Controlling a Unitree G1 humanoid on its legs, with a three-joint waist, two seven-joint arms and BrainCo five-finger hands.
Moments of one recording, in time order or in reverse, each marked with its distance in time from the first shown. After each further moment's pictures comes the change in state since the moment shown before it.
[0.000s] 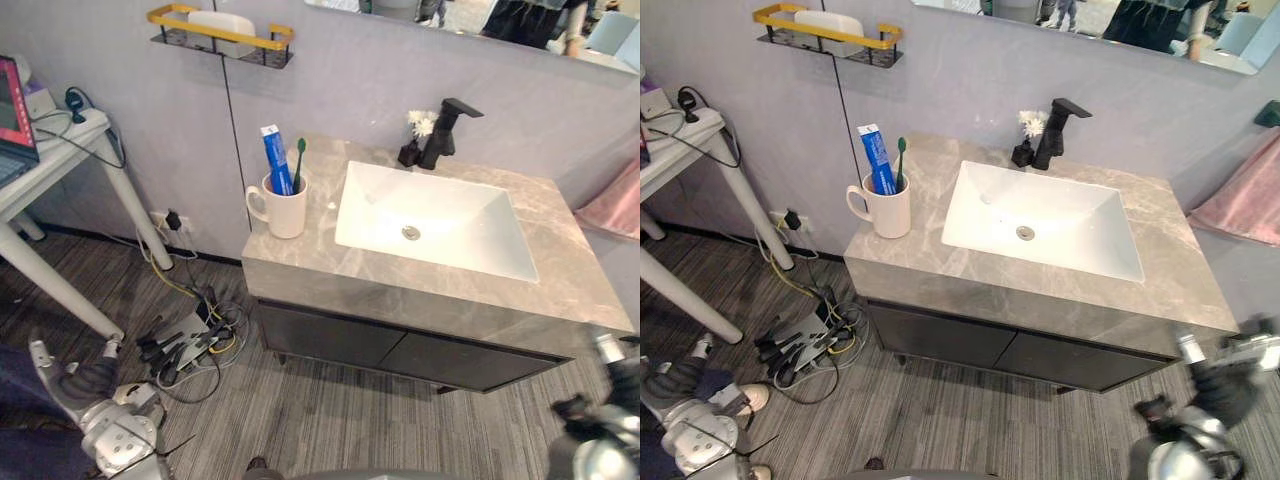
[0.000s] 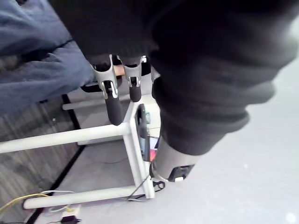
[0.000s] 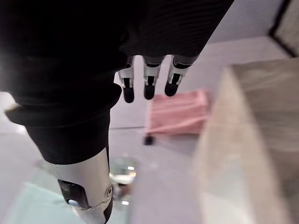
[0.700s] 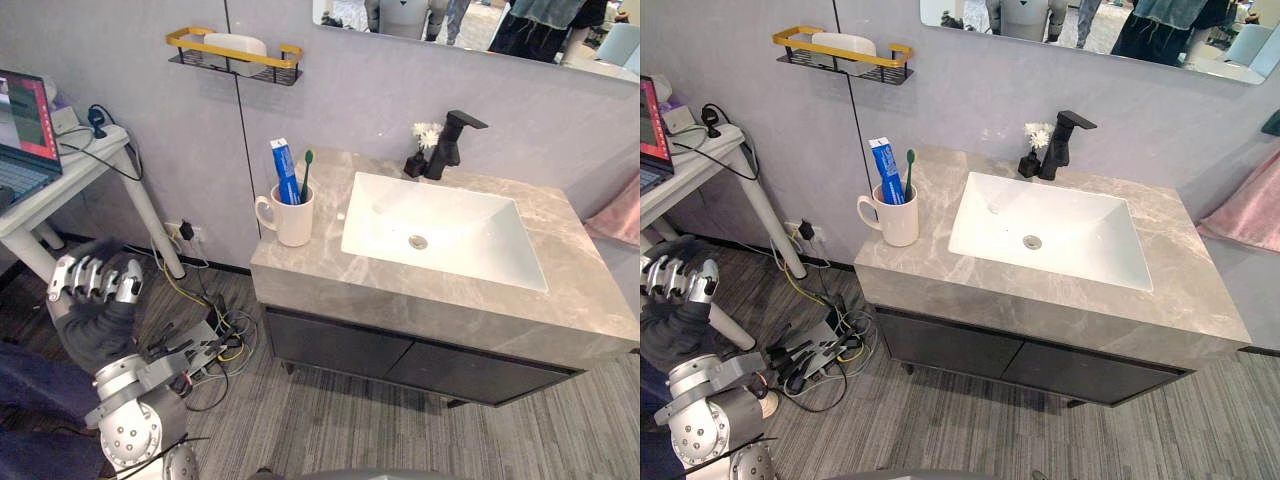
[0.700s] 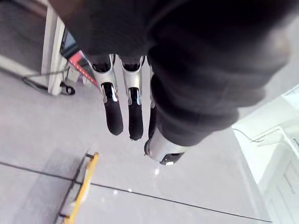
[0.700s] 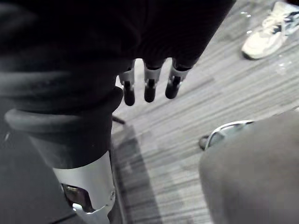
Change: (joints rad) left arm 0.015 0.025 -0.556 -0.295 -0.412 -0.141 -0.278; right arm -0.253 -0.066 0.118 0.767 -0.045 0.024 0.110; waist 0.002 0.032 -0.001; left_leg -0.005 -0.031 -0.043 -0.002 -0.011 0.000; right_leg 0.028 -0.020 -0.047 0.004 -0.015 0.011
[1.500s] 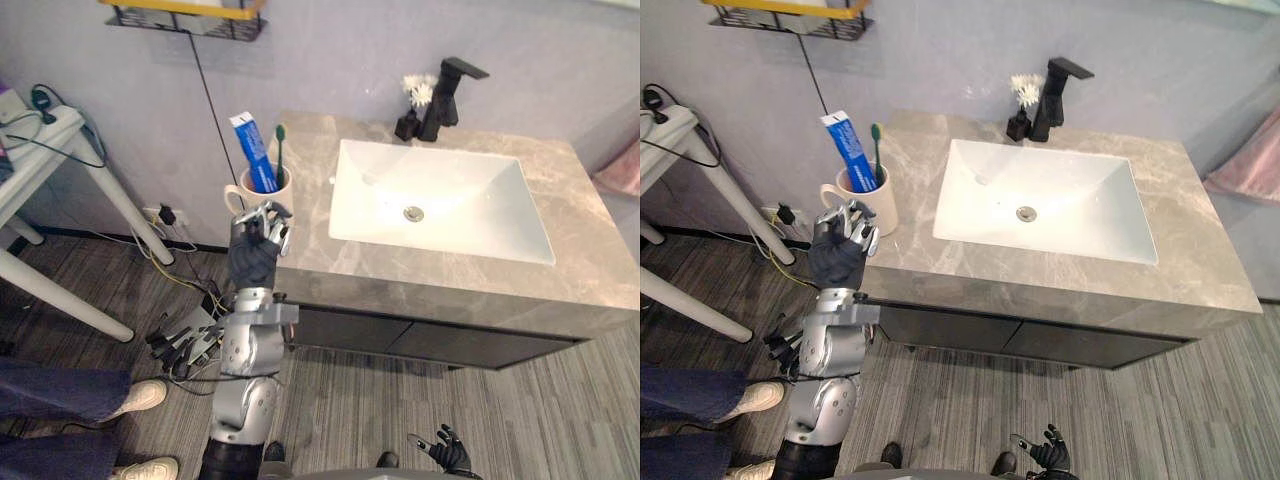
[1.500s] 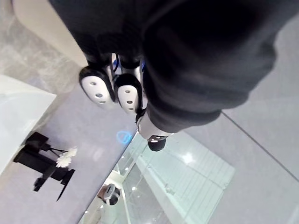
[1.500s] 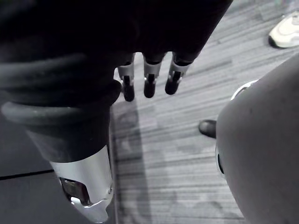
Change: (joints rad) left arm -0.530 0.018 -0.172 0.432 0.001 0.081 0.019; right arm 0.022 -0.021 0.035 -0.143 -0.052 0.009 0.004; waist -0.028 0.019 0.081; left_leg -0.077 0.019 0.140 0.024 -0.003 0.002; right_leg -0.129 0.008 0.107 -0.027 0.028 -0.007
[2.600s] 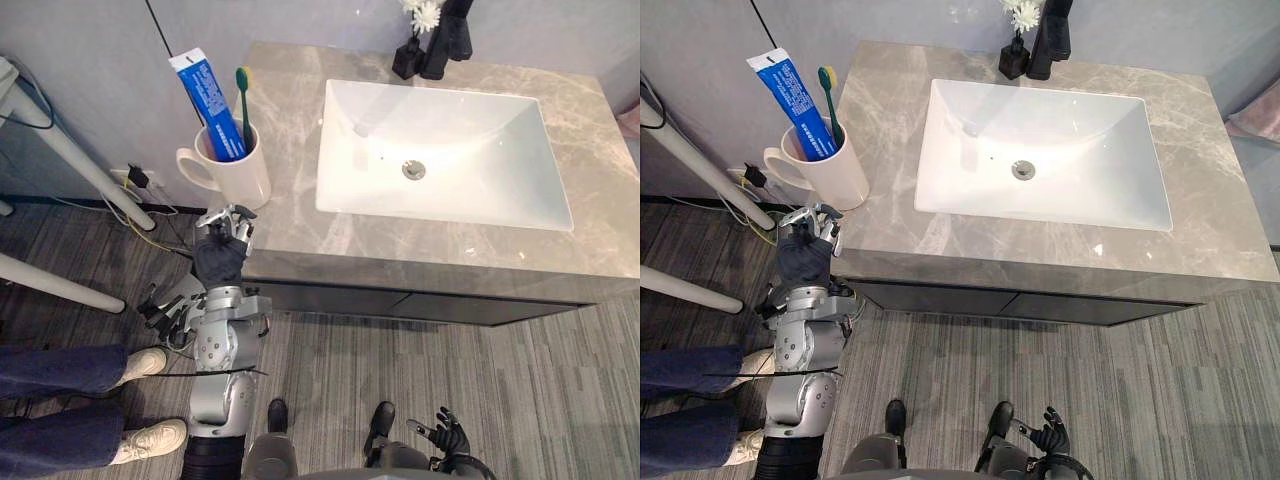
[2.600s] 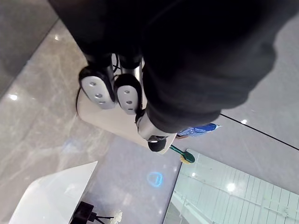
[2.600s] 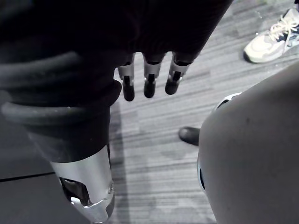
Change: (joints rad) left arm 0.179 0.035 0.141 -0.096 0.026 0.005 0.046; right arm -0.051 -0.020 0.015 0.026 0.002 -0.011 0.002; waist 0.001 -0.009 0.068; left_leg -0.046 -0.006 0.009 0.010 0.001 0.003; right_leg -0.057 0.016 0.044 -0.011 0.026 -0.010
